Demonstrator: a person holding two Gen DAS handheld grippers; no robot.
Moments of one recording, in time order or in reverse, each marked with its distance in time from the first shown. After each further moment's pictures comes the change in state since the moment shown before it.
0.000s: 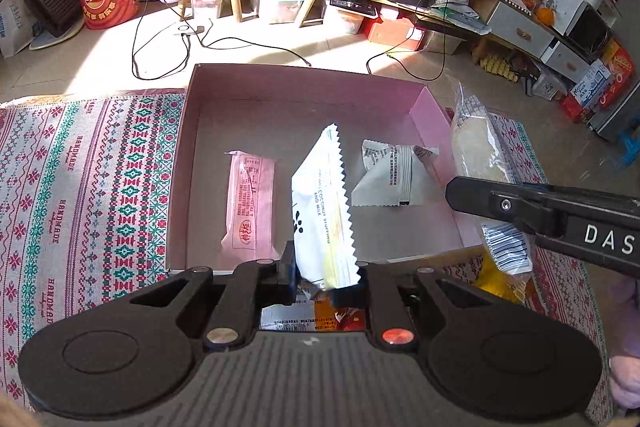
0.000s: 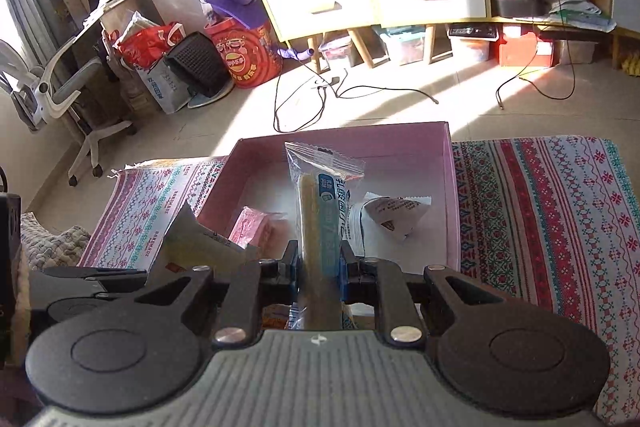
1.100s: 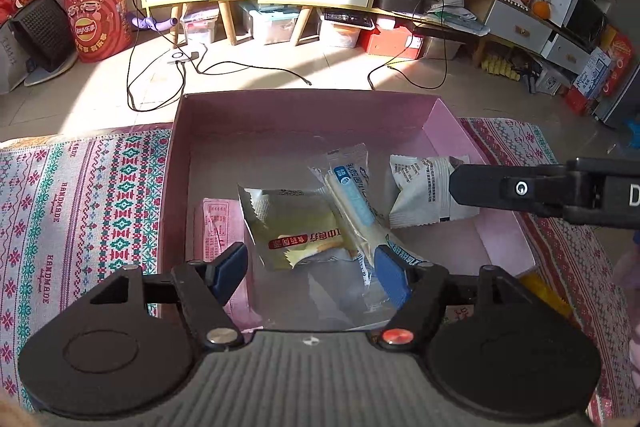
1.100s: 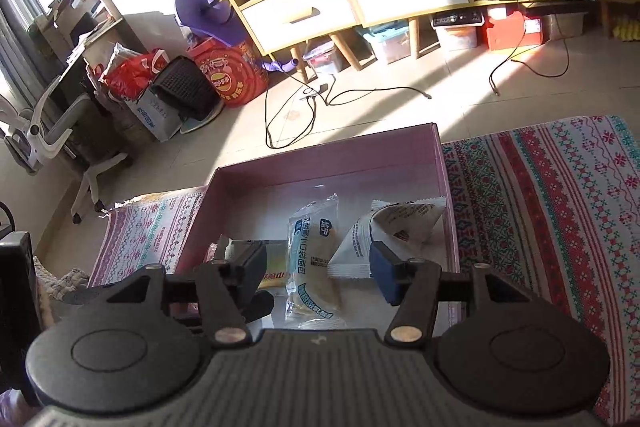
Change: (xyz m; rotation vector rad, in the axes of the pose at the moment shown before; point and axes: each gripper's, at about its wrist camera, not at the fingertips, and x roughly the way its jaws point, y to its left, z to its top) left arm 0.009 -0.006 0.013 0.078 -0.058 0.033; right arm 0.000 -0.016 0.005 0.111 -0.023 0.015
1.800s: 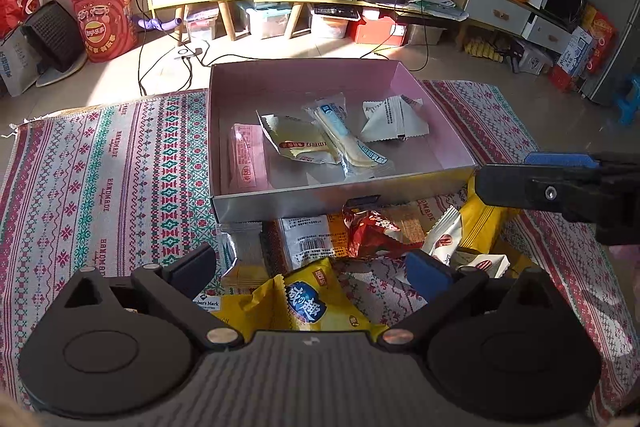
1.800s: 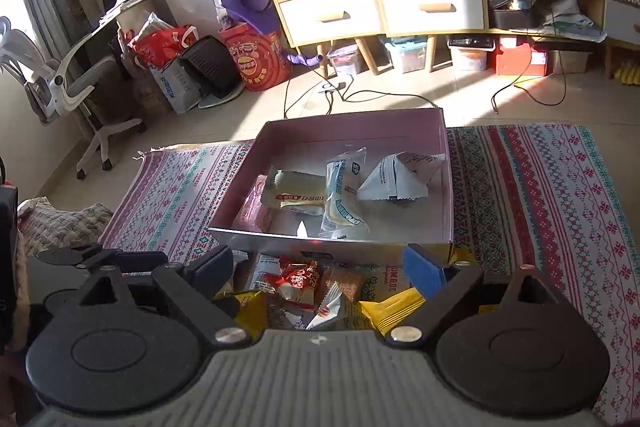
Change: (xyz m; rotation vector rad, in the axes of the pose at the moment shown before) left arm -0.075 0.001 -0.059 0.045 0.013 -0.001; right arm -0.058 0.029 -0.044 -0.142 -0.004 -0.024
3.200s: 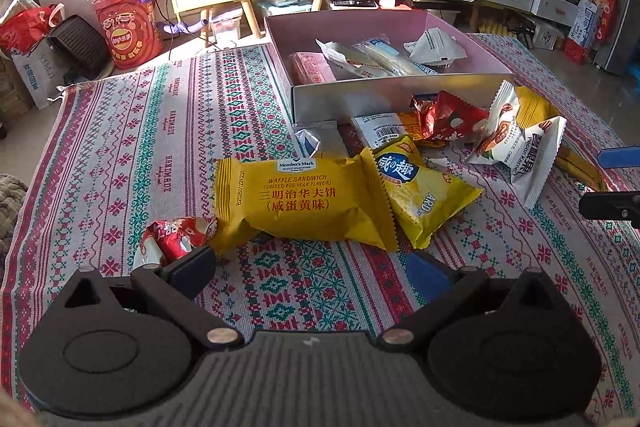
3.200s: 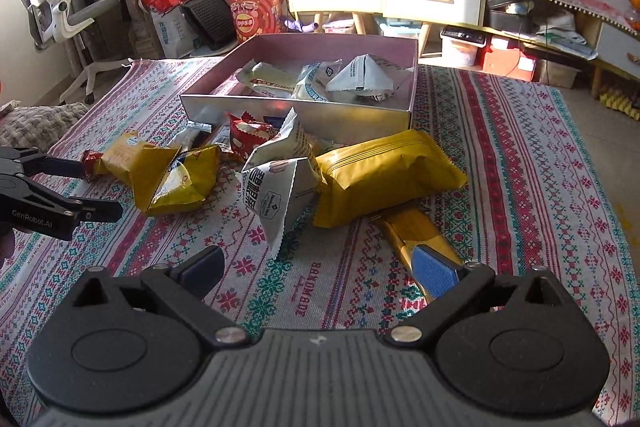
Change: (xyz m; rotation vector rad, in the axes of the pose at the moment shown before) left arm -0.003 0.039 -0.084 0.085 -0.044 0.093; right arm -0.007 -0.011 -0.091 -0.175 0.023 -0.096
